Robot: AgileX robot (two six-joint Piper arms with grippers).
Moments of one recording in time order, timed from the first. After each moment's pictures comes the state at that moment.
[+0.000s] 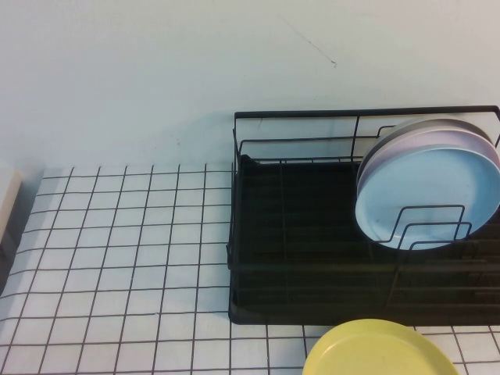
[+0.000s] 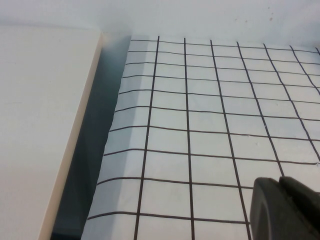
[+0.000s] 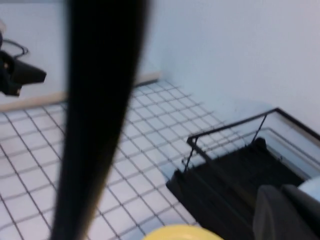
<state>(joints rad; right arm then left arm) -0.02 0.26 -0.76 0.92 1.15 -1.00 0.08 -0.01 0.02 -0.16 0.37 0.01</state>
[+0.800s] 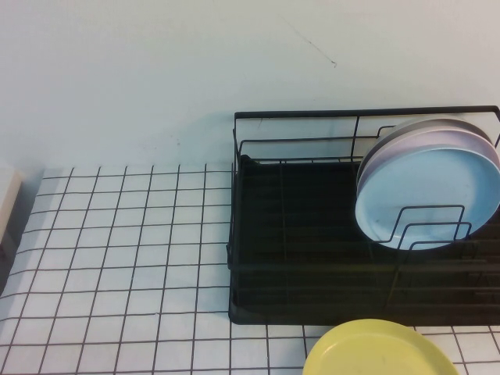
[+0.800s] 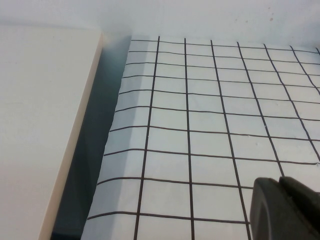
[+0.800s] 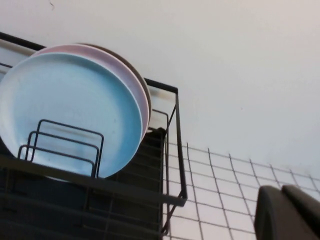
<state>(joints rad) -0.03 0.13 -0.29 0.01 0.41 -0.34 0.08 -0.01 0.02 -0.16 0.37 0.01</state>
